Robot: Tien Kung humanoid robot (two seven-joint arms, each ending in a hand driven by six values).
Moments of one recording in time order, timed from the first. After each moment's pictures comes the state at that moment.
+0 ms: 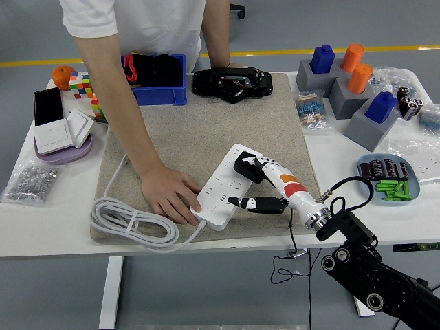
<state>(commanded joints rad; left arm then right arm) -0.14 0.05 -1.43 -0.18 1.78 -0.15 0.33 0.38 -0.08 0.72 1.03 -1.68 -0.32 0.27</state>
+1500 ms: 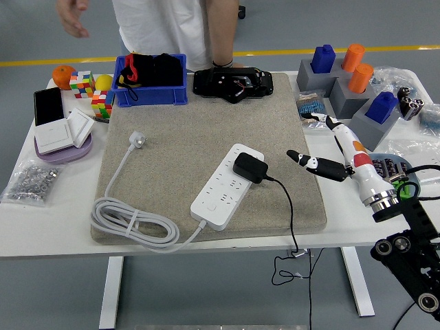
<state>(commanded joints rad) -0.15 0.05 -1.43 -0.18 1.77 -0.14 0.32 0.16 -0.20 1.19 1.32 -1.73 -0.32 0.27</state>
